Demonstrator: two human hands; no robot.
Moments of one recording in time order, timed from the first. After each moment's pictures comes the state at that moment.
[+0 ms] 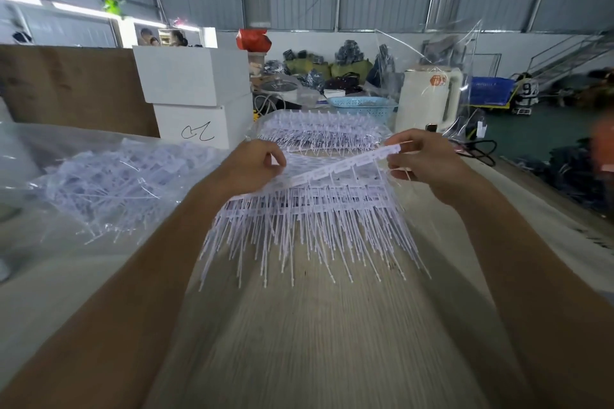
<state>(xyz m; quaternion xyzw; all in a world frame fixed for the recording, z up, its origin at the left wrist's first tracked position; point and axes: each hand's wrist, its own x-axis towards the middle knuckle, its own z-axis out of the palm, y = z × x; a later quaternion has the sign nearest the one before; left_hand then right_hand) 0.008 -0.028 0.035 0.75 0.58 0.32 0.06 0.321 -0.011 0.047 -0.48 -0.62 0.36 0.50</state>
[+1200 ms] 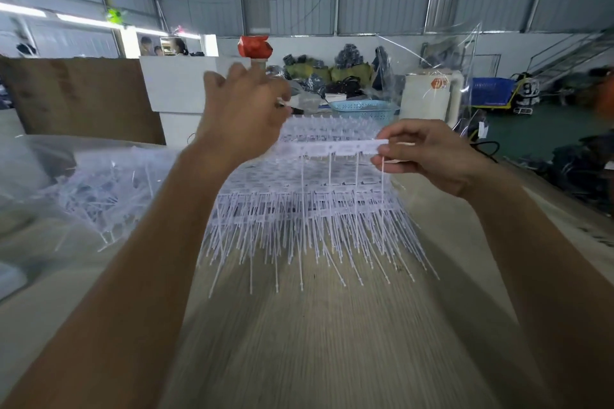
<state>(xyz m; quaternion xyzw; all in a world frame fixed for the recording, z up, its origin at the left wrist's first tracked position) 0.029 -0.088 0.120 0.70 0.58 0.27 -0.32 0.317 -0.033 0.071 -0.32 -0.67 0.48 0.46</state>
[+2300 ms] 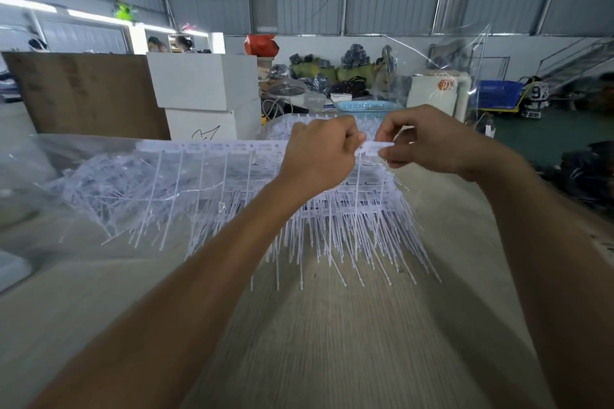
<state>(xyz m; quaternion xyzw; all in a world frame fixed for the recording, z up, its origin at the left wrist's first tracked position) 0.112 -0.076 0.076 0.75 0.52 0.40 -0.08 0.303 -0.055 0.105 -0.40 -0.83 0.20 0.32</state>
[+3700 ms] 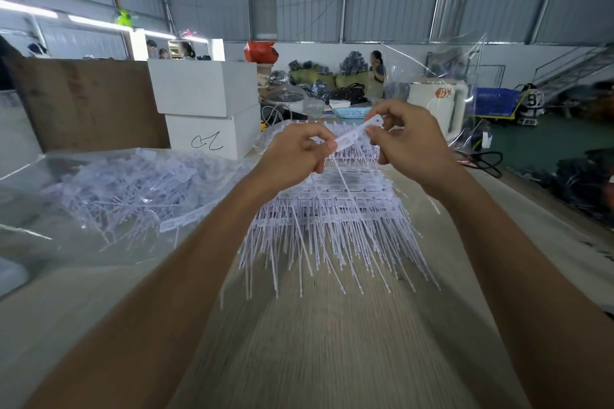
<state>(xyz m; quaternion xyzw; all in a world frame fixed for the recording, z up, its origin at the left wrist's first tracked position) 0.065 -0.064 0.073 0.74 0.46 0.46 0.18 0.269 -0.046 0.088 -0.40 -0.74 0.12 0.53</state>
